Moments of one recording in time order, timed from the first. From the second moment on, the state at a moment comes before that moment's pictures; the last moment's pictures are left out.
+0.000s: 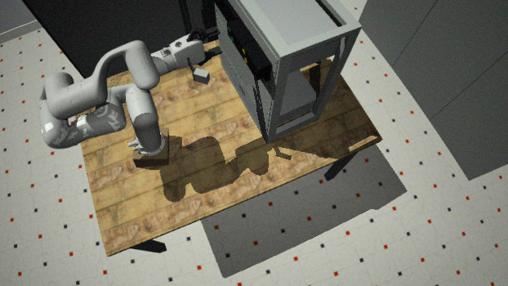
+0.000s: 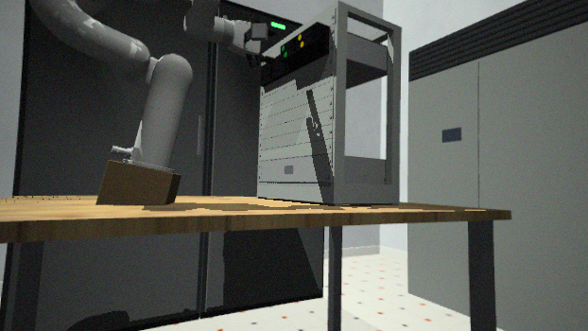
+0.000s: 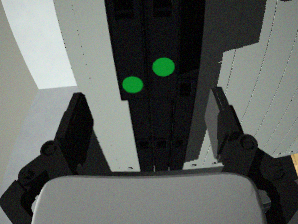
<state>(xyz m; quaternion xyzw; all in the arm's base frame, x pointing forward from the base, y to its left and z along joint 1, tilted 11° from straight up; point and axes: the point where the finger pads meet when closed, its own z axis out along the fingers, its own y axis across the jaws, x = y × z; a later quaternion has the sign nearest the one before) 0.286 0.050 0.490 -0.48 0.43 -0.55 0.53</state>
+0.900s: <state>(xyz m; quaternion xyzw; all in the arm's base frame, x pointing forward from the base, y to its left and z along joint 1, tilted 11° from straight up) 0.286 0.050 0.490 -0.48 0.43 -0.55 0.53</state>
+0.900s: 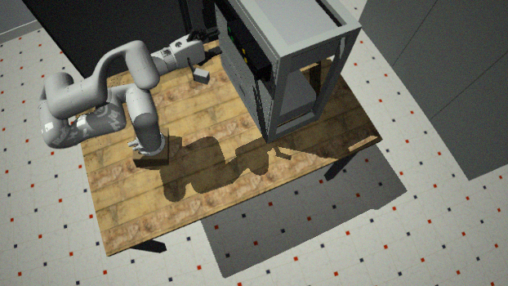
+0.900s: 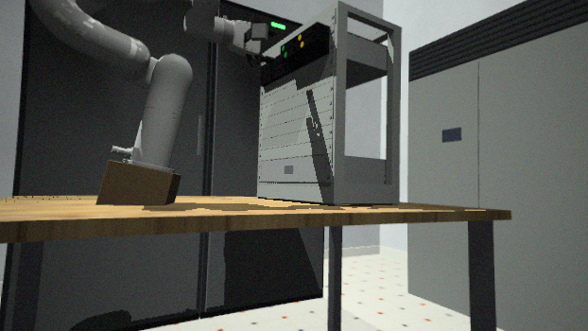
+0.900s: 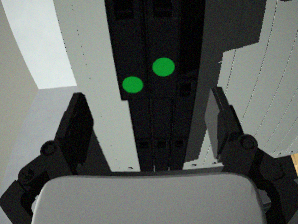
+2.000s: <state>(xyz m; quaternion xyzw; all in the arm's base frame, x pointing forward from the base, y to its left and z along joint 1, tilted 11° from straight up) 0.287 0.015 0.494 -0.47 0.44 -0.56 0.52</state>
